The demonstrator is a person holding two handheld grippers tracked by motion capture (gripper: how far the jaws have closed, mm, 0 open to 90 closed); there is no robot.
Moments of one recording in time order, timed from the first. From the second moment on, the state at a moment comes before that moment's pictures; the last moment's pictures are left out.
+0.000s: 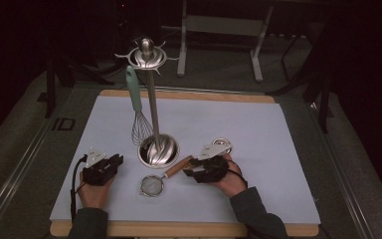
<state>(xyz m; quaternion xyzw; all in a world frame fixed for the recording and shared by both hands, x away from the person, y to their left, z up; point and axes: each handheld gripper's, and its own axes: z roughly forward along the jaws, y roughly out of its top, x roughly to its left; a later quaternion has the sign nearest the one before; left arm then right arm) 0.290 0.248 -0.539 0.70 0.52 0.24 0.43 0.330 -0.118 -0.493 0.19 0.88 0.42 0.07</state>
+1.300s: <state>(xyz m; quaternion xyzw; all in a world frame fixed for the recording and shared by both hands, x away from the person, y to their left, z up) 0.290 0.246 -0.539 0.70 0.51 0.24 0.43 0.289 -0.044 -0.526 0.12 0.93 0.34 0.00</state>
